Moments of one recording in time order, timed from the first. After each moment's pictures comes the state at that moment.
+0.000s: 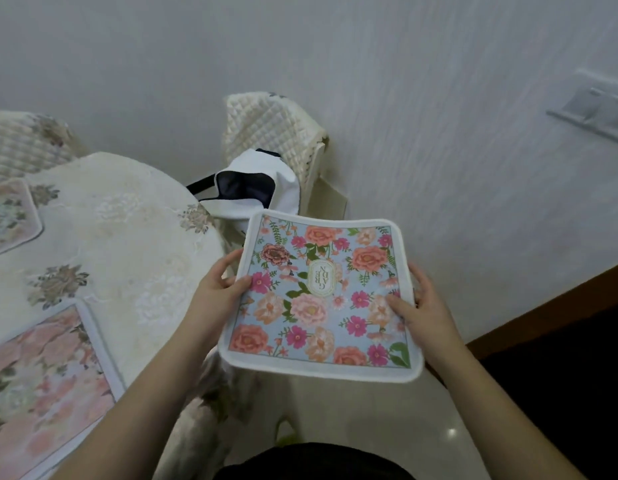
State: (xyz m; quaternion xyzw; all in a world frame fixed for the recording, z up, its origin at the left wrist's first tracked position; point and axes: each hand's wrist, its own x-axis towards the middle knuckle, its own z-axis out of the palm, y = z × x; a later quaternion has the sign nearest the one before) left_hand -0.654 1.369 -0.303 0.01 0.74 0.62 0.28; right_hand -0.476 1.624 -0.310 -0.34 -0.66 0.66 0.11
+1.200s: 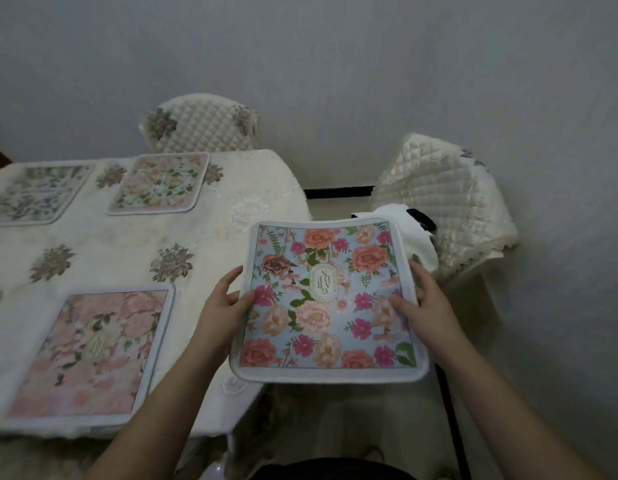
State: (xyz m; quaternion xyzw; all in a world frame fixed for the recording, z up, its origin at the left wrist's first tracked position) left_hand -0.821 1.379 -0.327 -0.28 0.72 0.64 0.03; right_hand -0.871 1.698 -0.341 -0.06 -0.75 0.64 -0.13
